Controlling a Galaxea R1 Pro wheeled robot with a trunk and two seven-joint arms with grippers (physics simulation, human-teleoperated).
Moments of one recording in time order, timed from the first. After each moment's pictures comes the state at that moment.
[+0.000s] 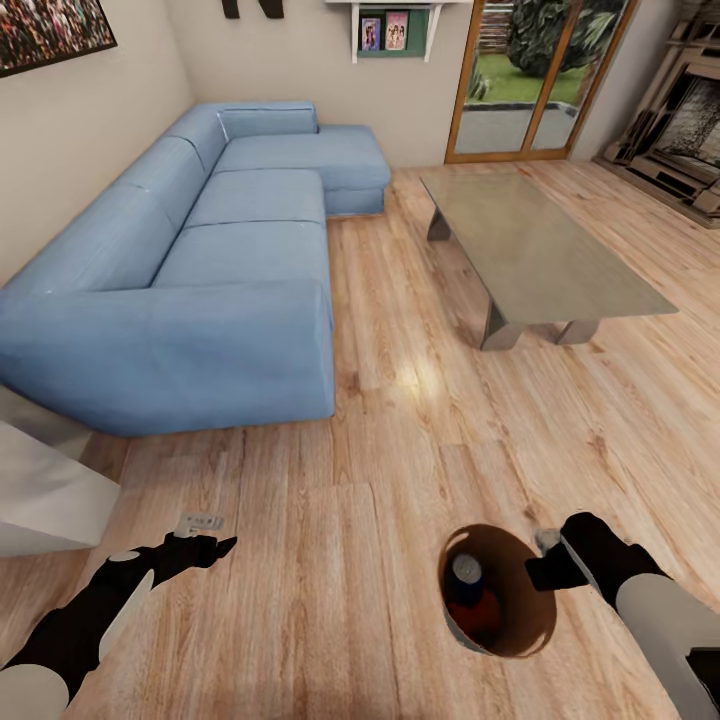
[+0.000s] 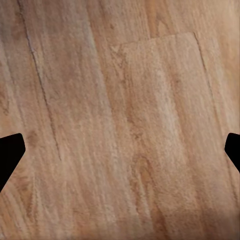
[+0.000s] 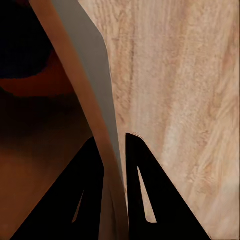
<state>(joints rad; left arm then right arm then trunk) -0.53 0.30 -0.15 -0.81 0.23 0.33 -0.31 -0.82 -0.27 0.07 -0.37 0.24 0.80 0.45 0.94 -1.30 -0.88</state>
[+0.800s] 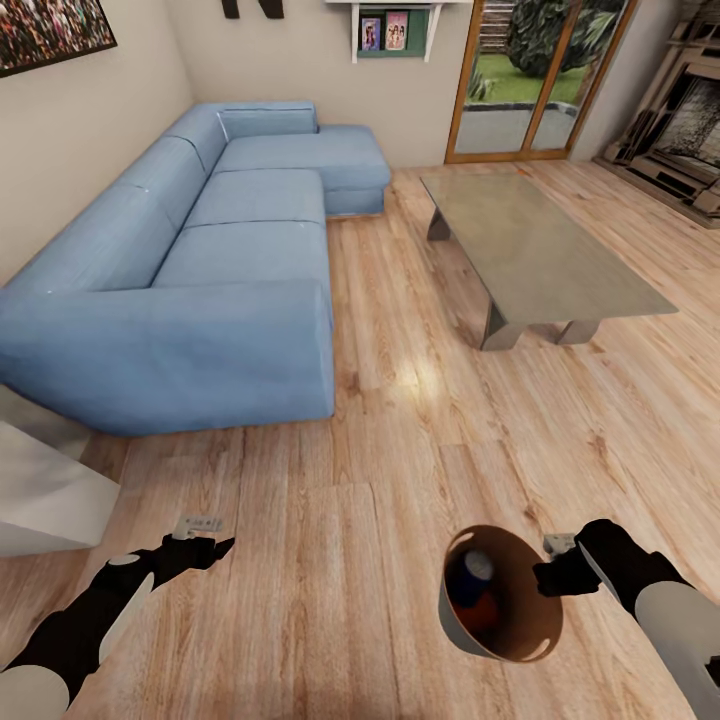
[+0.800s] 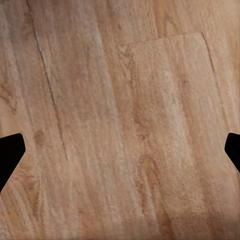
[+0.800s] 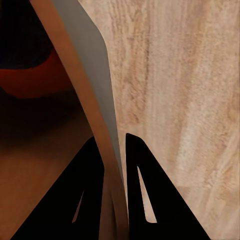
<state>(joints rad) -0.53 0.30 -0.15 -0.79 0.23 0.30 -0.28 -0.81 -0.31 0.06 -0.37 0.21 0.77 0.56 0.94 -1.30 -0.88</state>
